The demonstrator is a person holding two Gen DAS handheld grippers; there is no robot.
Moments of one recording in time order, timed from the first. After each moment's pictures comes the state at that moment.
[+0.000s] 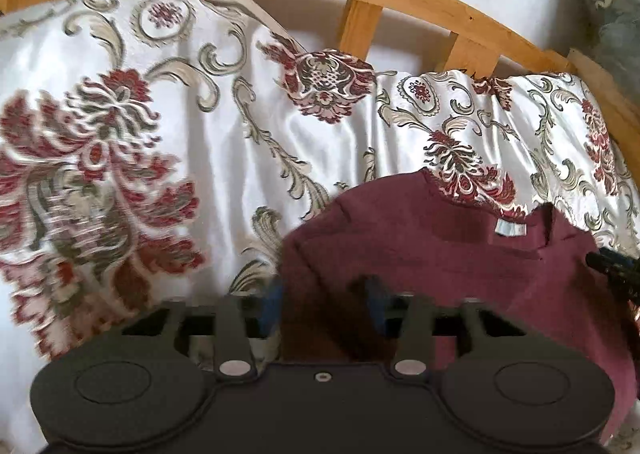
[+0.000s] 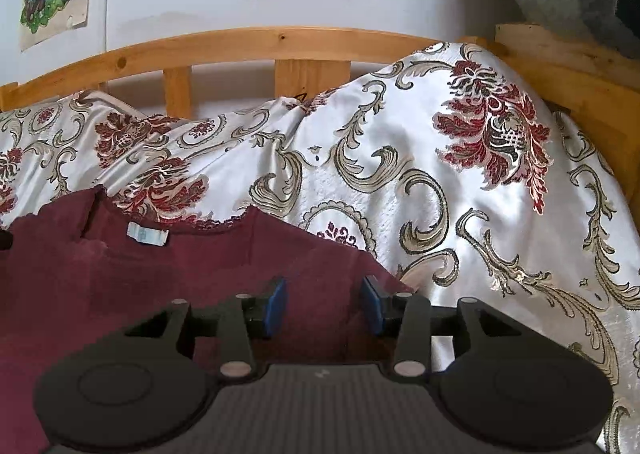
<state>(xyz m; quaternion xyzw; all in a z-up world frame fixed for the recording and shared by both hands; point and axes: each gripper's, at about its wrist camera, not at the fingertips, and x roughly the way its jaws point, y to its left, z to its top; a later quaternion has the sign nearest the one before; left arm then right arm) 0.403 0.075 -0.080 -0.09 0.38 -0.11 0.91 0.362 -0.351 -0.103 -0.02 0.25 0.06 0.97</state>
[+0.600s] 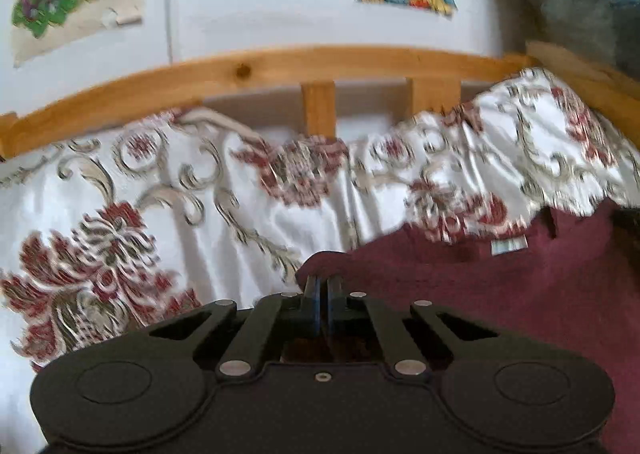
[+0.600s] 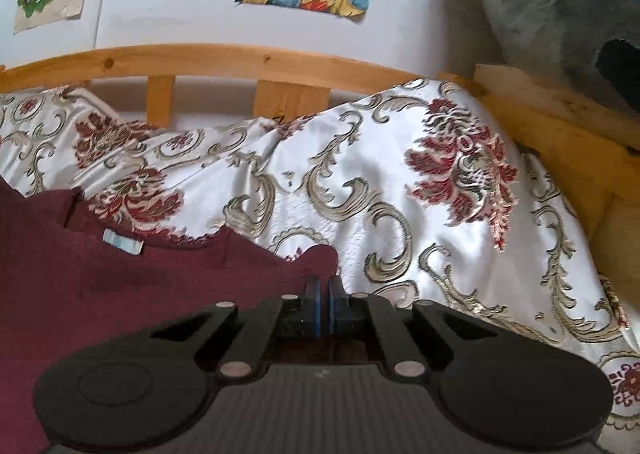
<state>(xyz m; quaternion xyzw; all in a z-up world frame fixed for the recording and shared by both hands) 0.379 0.041 -0.058 0.05 0.24 -0.09 0.97 0.352 -0.346 -0.092 -0.07 0.21 0.01 0.97</state>
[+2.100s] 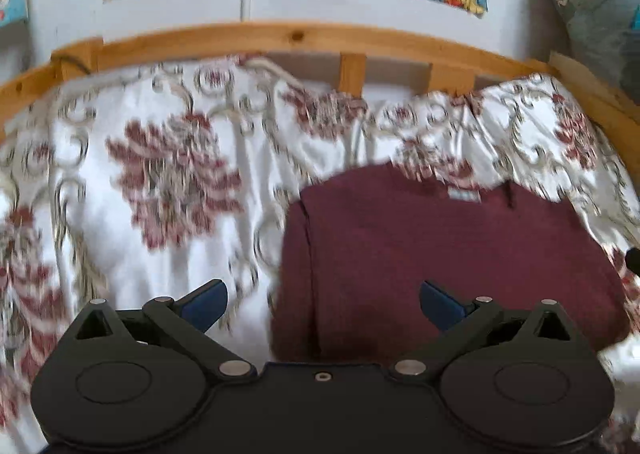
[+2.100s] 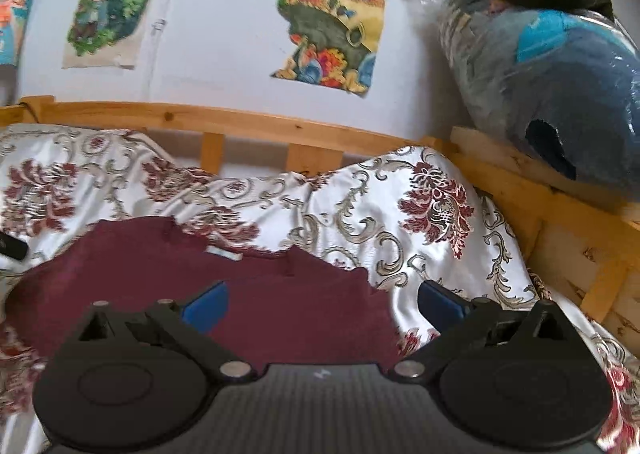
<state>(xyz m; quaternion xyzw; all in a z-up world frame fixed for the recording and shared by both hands) 0.242 0.036 -0.036 -0.03 0.33 -0.03 0.94 0.179 -0.293 -0.048 -0.08 0.15 0.01 0.99</state>
